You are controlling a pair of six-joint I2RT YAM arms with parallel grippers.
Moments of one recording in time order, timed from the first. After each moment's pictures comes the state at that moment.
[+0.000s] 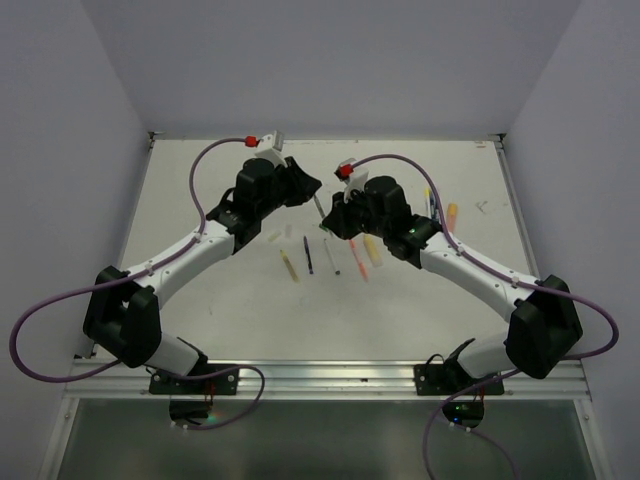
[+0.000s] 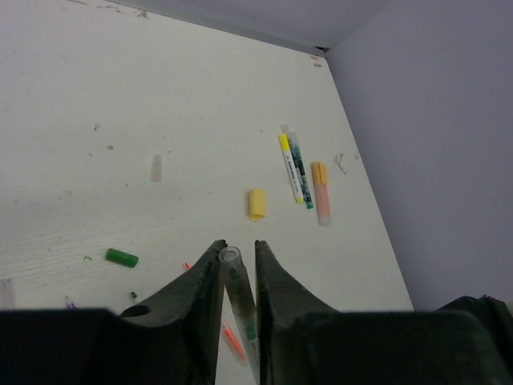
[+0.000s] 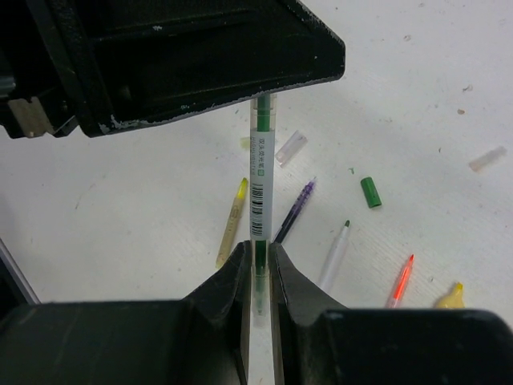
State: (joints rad) left arm -0.54 1.48 1.10 0.11 0.04 -0.69; right arm 0.68 1.42 1.07 -0.10 -0.16 0.21
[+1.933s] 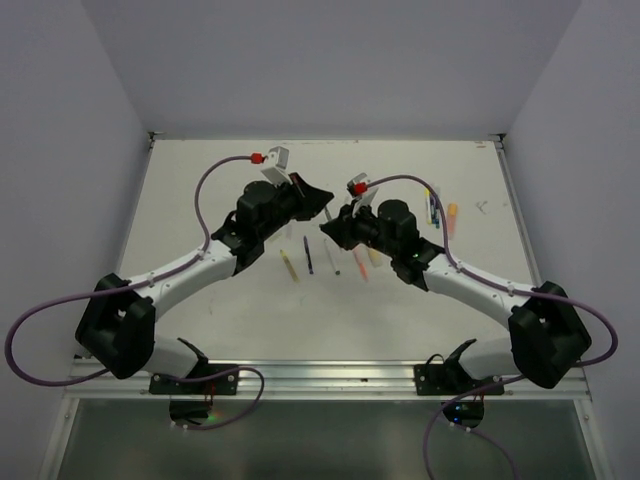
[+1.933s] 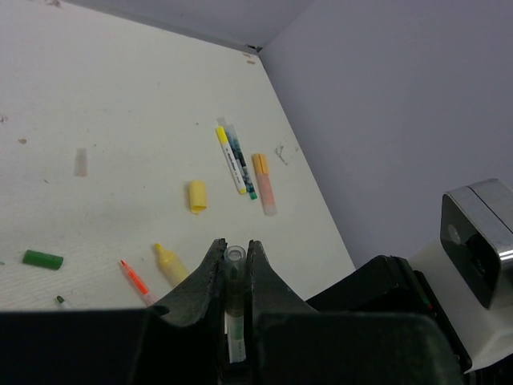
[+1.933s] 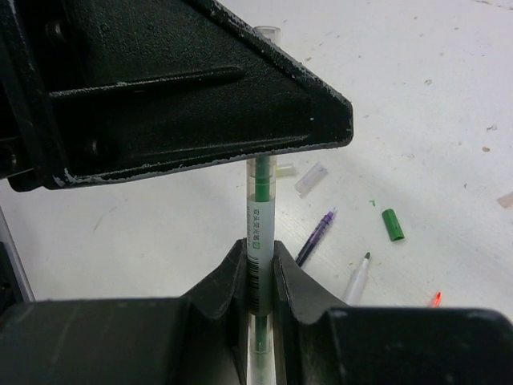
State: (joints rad) left arm -0.61 1.40 0.92 0.36 0.04 -0.75; right arm 0.68 1.36 0.80 0.29 -0.22 0.25
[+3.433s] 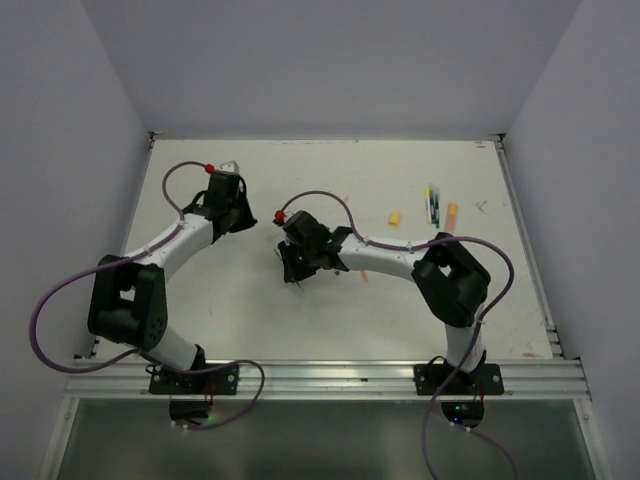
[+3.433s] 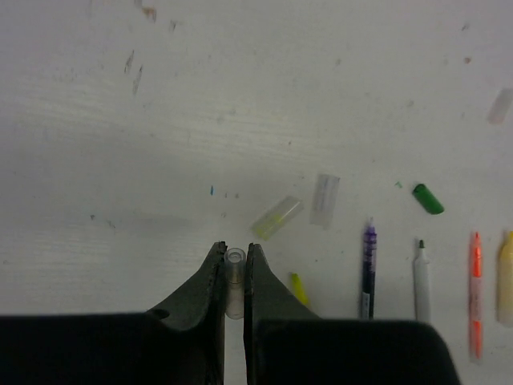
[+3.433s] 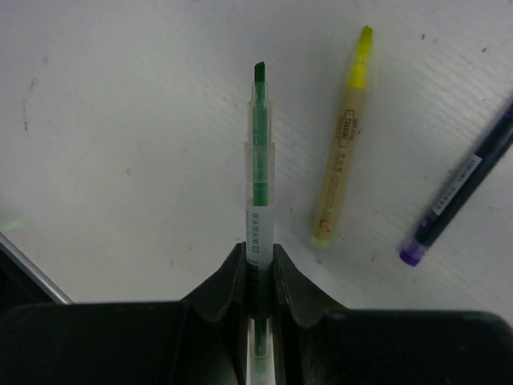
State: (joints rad) left arm -0.25 1.52 1.02 -0.28 -0.05 -0.51; right arm 0.93 1.91 1.31 -0.31 -0.11 0.46
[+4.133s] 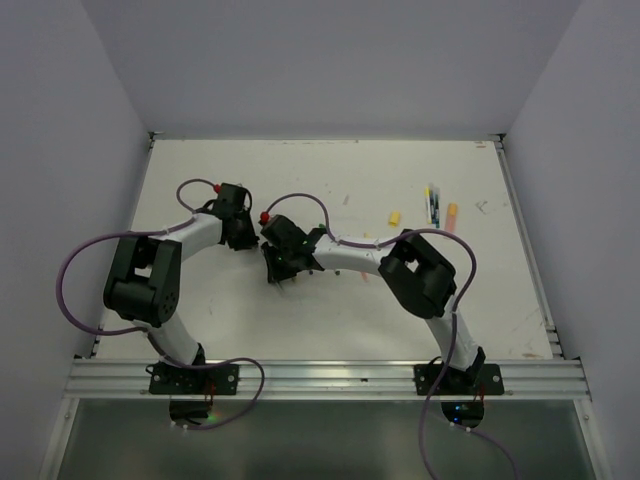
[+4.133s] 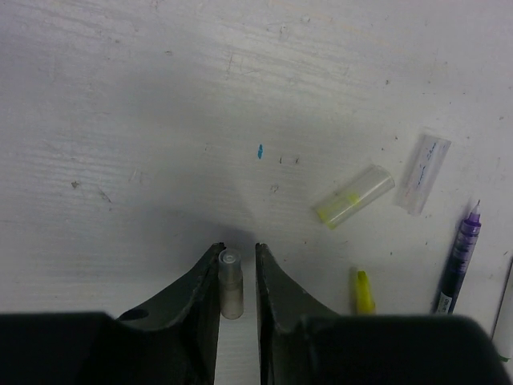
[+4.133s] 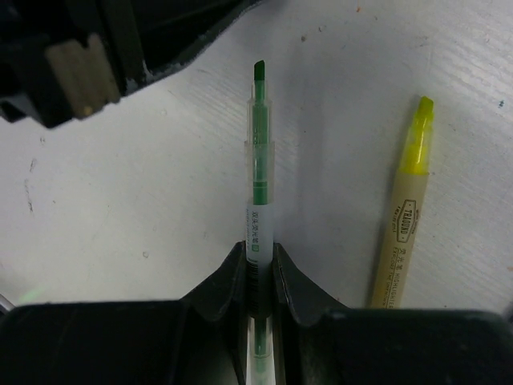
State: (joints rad) left arm -0.23 1.71 0.97 -0.32 -0.01 -0.52; right arm 0.98 2.14 1.52 -0.33 -0.05 0.59
